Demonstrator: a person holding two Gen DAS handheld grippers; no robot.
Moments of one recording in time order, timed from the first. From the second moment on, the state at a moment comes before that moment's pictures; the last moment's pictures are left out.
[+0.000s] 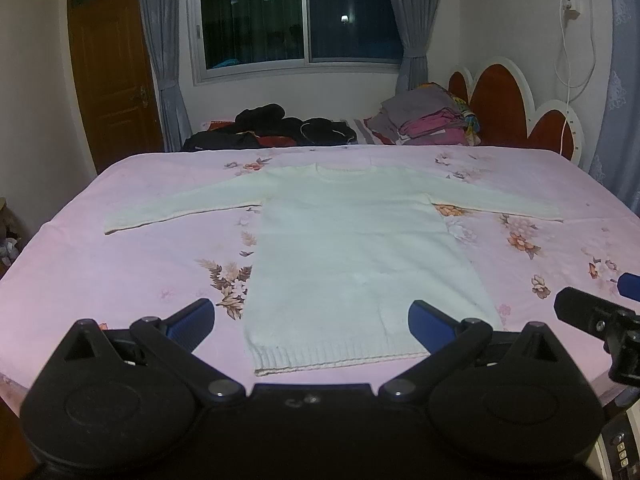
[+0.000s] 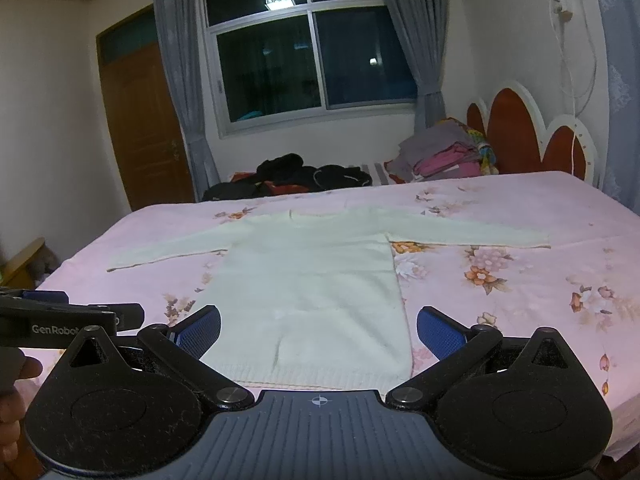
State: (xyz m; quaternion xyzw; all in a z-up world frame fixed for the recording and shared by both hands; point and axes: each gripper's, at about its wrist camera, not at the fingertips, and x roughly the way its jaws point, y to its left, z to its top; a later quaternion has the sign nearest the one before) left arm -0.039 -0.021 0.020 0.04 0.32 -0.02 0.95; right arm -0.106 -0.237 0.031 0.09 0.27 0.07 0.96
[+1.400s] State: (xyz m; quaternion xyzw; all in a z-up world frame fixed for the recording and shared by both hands) left arm -0.034 -0.024 0.018 0.04 0.32 -0.02 0.95; right arm -0.095 -0.231 0.025 0.09 0.28 0.07 0.95
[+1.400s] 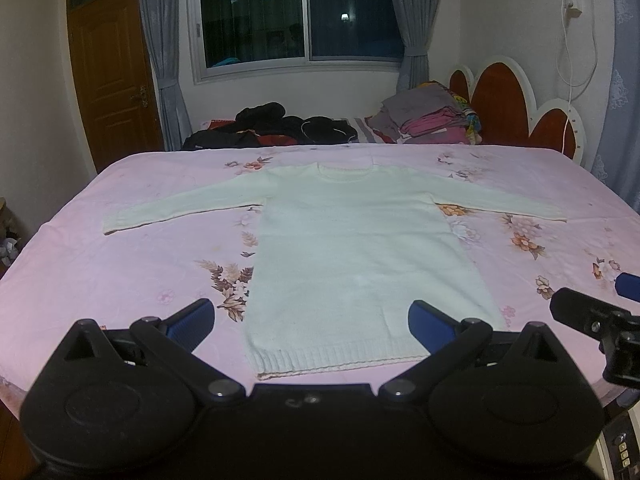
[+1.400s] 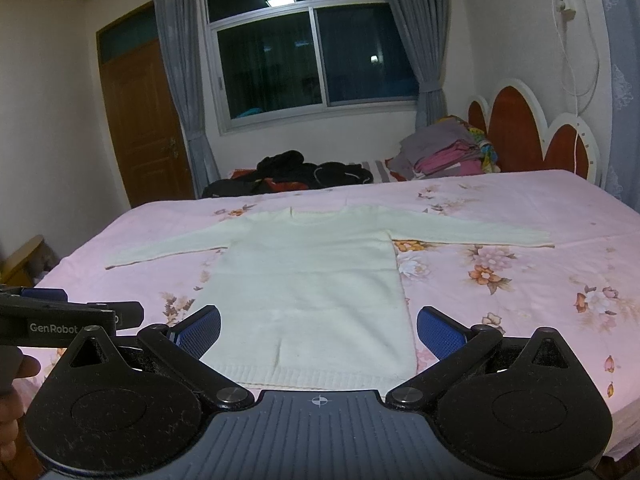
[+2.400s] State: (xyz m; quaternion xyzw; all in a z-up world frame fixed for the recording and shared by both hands) left arm 0.006 -0.021 0.005 0.05 0.34 -0.02 0.94; right arm -0.062 -0.230 0.012 0.09 0.29 0.06 0.95
